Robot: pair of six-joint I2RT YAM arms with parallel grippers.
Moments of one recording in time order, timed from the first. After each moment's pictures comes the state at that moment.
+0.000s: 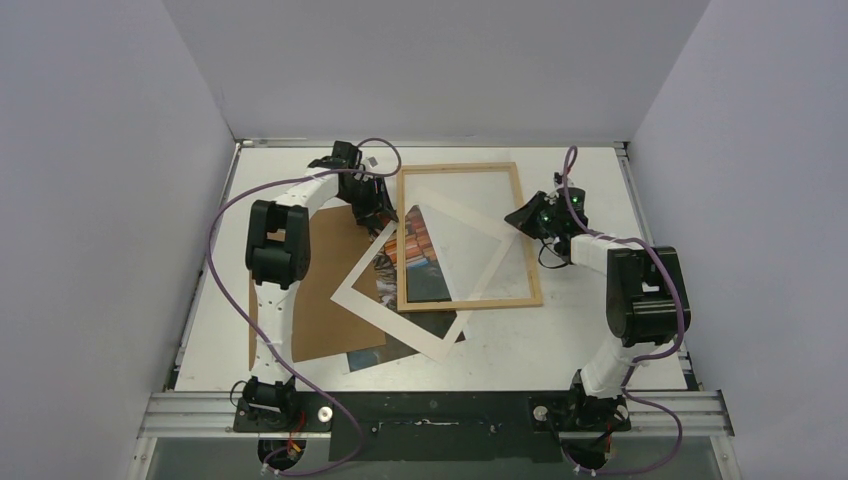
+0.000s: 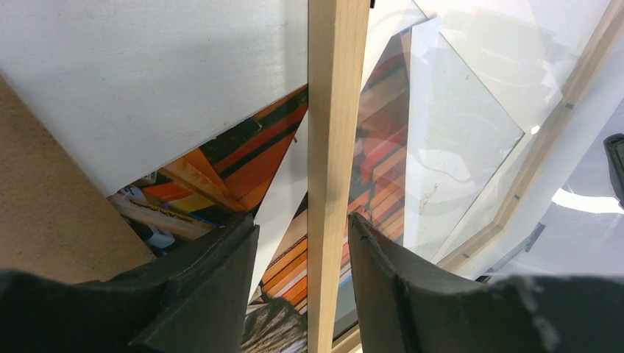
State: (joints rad) left arm -0.22 2.35 1.88 -0.70 0.51 -0.45; right arm 0.07 1.73 0.88 0.30 -0.37 0.64
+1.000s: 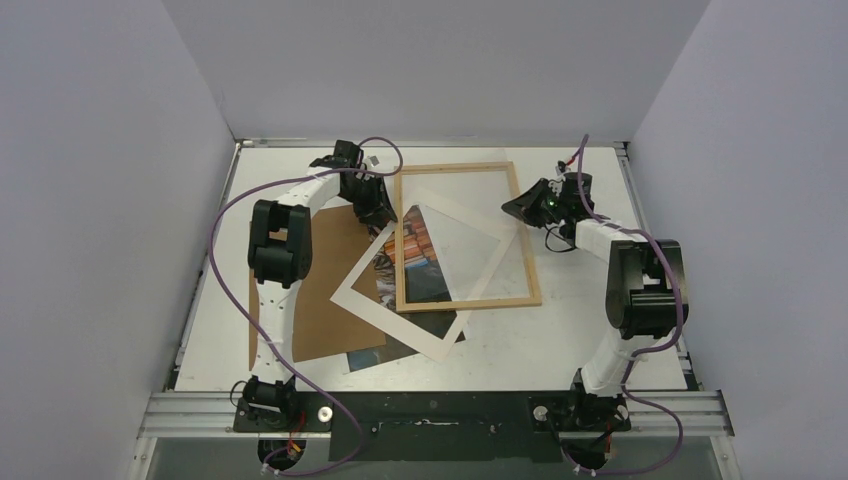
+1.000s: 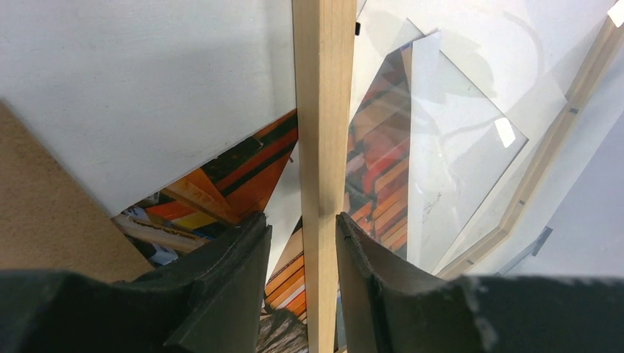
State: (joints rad) left arm -0.23 2.37 1.92 -0.70 0.50 -0.44; right arm 0.03 1.78 1.01 0.19 -0.53 0.77
